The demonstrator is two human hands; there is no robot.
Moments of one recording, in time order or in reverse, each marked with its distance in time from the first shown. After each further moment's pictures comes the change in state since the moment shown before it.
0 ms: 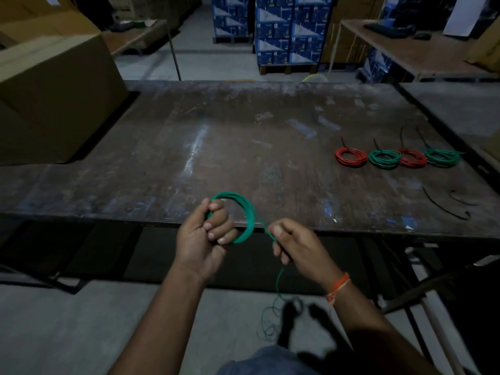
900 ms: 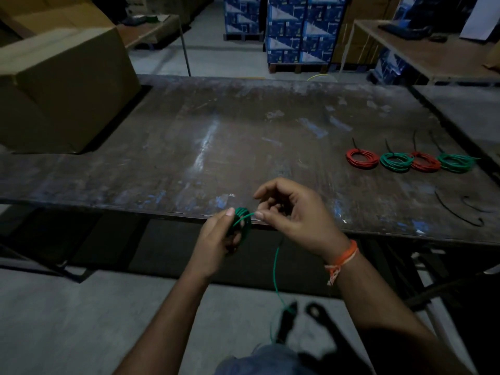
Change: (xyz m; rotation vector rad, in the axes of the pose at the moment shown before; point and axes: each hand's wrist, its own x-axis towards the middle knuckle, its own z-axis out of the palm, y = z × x) left_hand -0.011 -0.008 -0.024 0.922 0.124 0.256; right_hand 0.028 -0.087 0.010 -0.104 -0.063 -0.289
